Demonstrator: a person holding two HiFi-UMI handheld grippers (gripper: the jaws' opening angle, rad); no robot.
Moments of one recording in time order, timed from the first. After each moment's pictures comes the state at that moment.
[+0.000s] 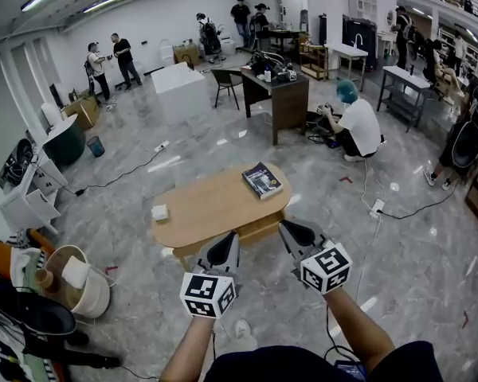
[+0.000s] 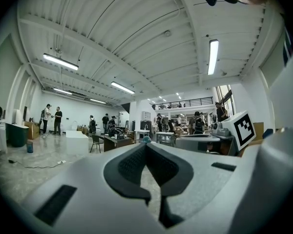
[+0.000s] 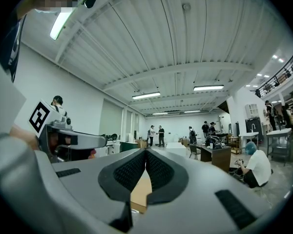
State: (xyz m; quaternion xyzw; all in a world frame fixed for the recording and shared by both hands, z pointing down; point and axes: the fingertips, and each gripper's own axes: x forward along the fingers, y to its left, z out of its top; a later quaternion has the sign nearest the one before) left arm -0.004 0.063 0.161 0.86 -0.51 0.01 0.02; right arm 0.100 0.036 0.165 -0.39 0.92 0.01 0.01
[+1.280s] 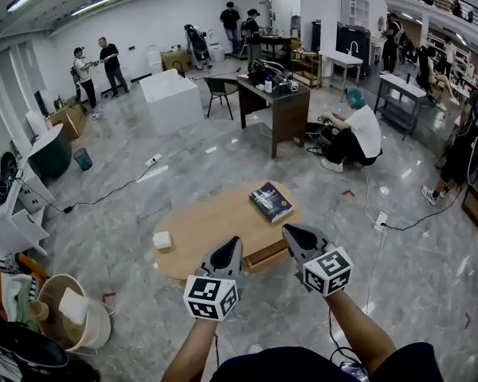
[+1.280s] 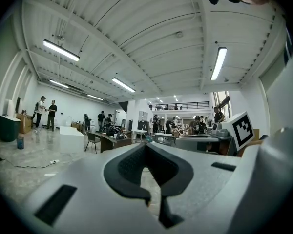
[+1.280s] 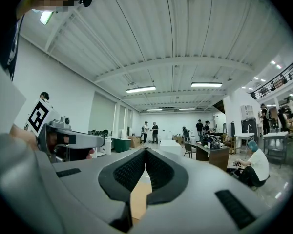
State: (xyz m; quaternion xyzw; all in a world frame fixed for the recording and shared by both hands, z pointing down) left arm -0.113 -0.094 0.169 0.88 -0.48 0.00 0.05; right arm -0.004 -0.116 0.170 -0.43 0.90 0.00 -0.02
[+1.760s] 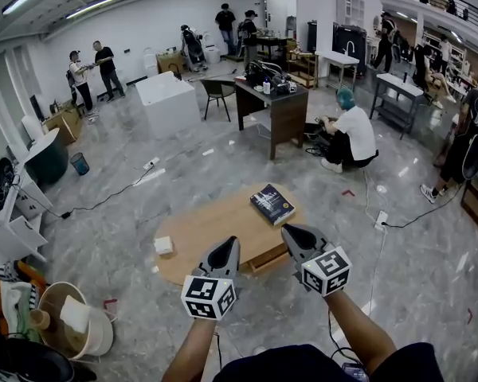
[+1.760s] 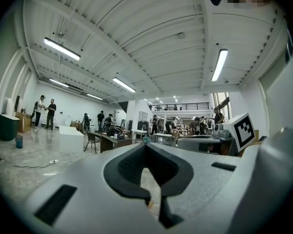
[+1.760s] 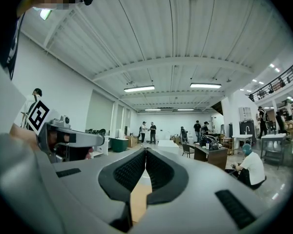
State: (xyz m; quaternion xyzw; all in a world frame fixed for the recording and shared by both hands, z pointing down) left arm -0.140 -0.119 0.172 0.88 -0.47 0.00 0.05; right arm -0.025 -0.137 0.172 -0.44 0.90 0.01 -0.02
